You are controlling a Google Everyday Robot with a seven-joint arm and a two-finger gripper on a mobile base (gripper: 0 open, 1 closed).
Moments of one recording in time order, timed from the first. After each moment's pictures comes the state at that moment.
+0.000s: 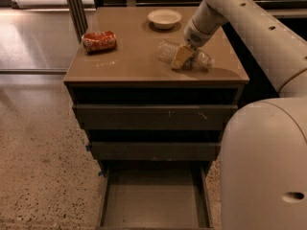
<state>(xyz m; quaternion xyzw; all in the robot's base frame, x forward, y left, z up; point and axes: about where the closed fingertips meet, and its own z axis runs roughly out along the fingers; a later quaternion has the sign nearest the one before) 0.769 -0.115 0.838 -0.54 0.80 0.04 0.26</state>
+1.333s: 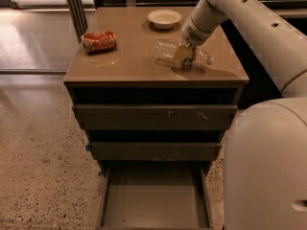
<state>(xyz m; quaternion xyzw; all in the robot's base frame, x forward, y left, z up) 0.757 -0.106 0.848 -0.56 0.79 0.04 0.25</state>
